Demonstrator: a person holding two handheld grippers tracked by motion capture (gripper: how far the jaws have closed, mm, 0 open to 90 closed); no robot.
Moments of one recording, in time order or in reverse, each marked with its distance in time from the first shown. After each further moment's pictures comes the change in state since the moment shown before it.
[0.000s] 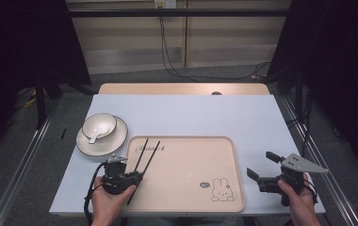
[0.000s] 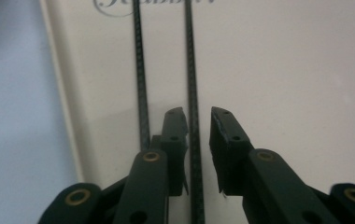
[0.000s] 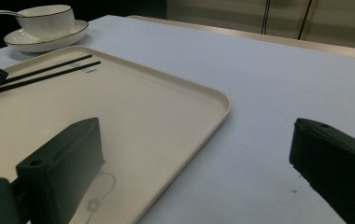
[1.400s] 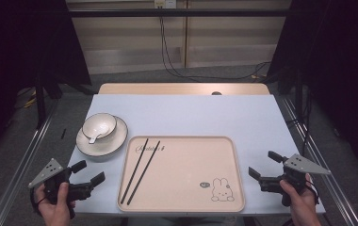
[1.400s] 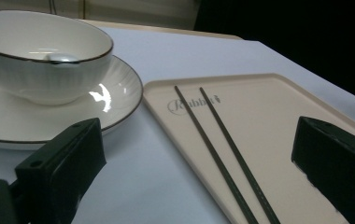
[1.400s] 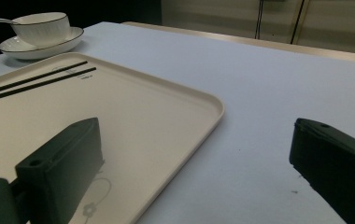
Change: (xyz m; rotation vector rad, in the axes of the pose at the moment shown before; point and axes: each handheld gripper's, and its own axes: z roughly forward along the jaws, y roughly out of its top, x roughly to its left) left arm 0.095 -0.035 -0.088 -0.468 -0.123 0.099; right arm -0.001 0.000 -0.003 -0.021 -0.020 0.009
